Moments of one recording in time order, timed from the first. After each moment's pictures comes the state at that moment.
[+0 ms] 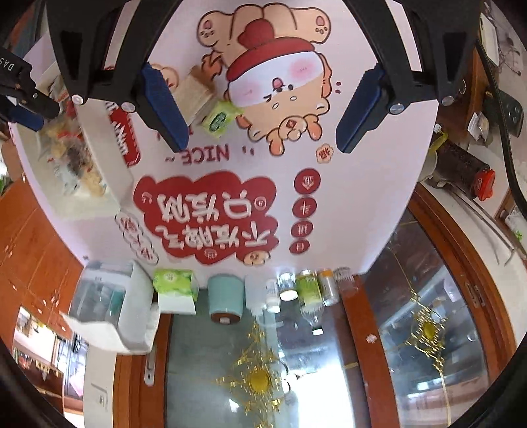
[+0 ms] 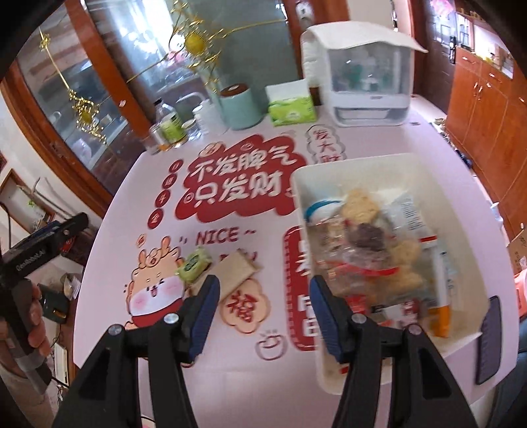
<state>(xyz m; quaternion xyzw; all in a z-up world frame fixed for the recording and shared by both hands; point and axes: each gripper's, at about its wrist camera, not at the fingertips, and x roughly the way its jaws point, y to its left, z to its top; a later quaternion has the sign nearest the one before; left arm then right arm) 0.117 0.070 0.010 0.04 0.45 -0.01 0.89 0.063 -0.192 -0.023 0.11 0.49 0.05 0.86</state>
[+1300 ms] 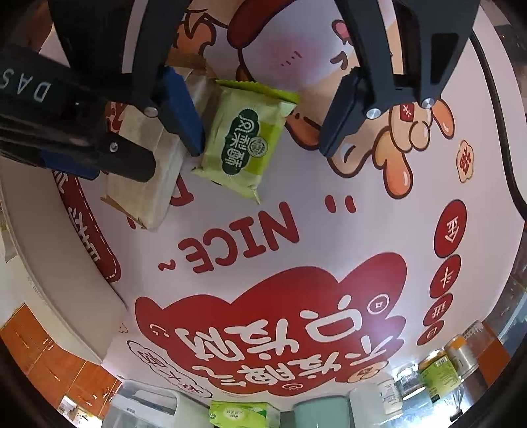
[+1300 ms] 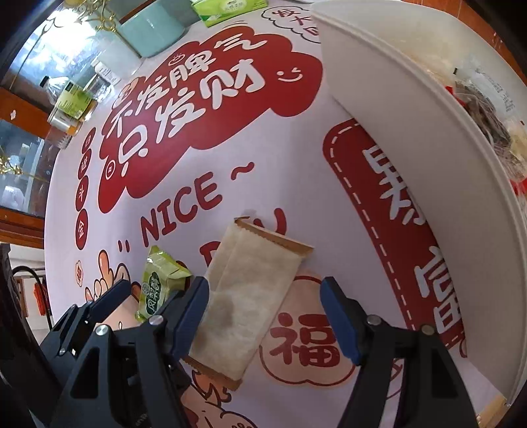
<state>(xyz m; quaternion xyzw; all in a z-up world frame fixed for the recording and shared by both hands) 0.202 0.024 -0.200 0.10 0.60 -0.18 0.78 0.163 -0.125 -0.192 0.22 0.62 -0.09 0.75</state>
